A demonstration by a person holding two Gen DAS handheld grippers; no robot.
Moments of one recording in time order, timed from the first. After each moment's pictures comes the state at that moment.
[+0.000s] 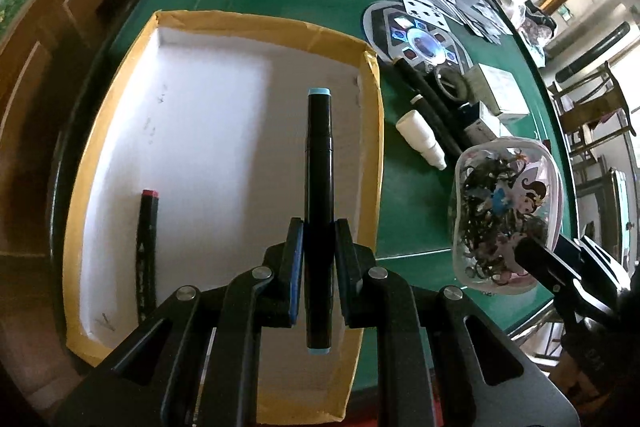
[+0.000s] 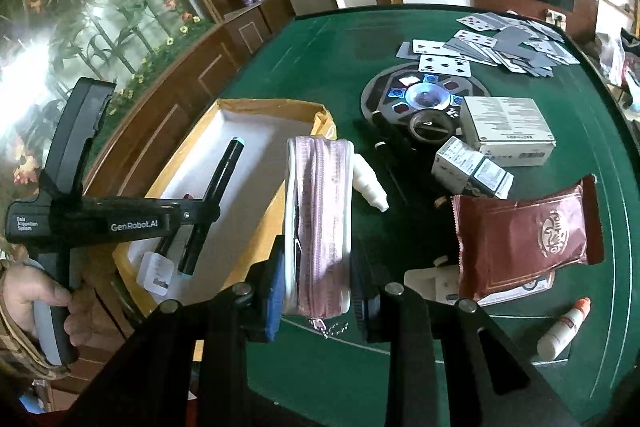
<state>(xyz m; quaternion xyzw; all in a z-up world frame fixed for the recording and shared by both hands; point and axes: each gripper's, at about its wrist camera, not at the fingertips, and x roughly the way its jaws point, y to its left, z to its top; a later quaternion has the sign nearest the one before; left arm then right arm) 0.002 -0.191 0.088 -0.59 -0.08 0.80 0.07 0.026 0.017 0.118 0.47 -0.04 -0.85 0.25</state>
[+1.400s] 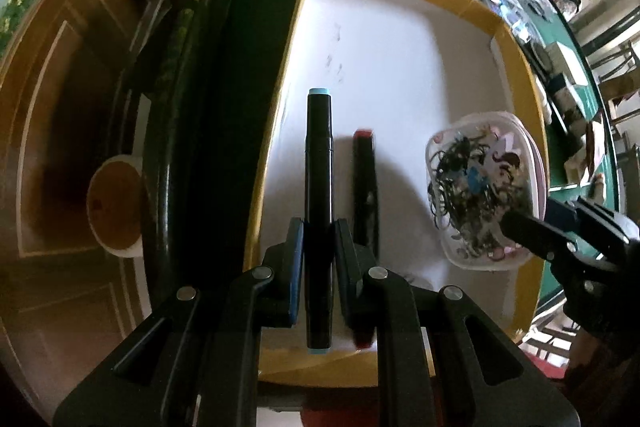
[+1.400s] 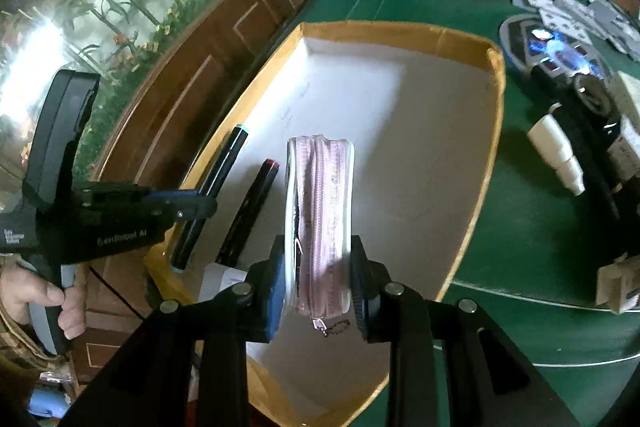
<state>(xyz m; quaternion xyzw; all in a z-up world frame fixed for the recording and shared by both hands) 0.026 -0.334 0.056 -0.64 -0.03 0.77 0.05 0.026 -0.138 0.064 0.54 -0.03 -0.78 0.31</state>
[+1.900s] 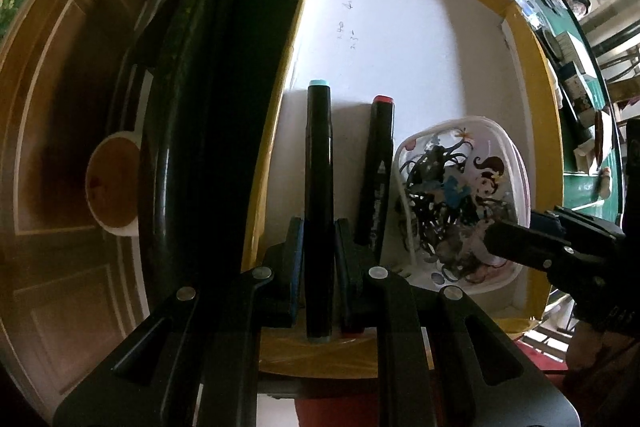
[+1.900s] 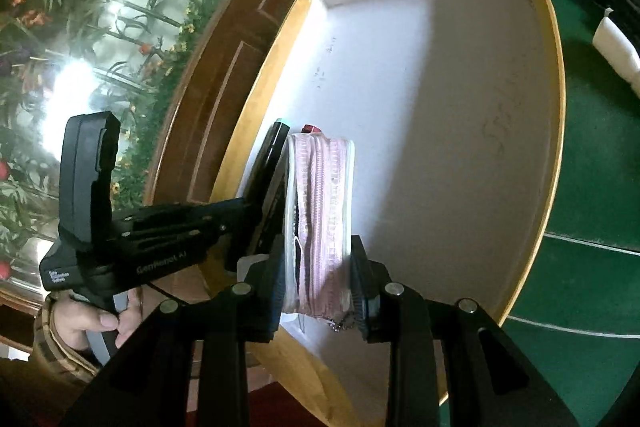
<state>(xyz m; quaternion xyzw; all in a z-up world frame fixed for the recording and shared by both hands) 0.040 -0.338 0.043 -0.65 -0.03 0.75 0.04 0.026 -0.133 0.032 0.60 -0.14 -0.70 0.37</state>
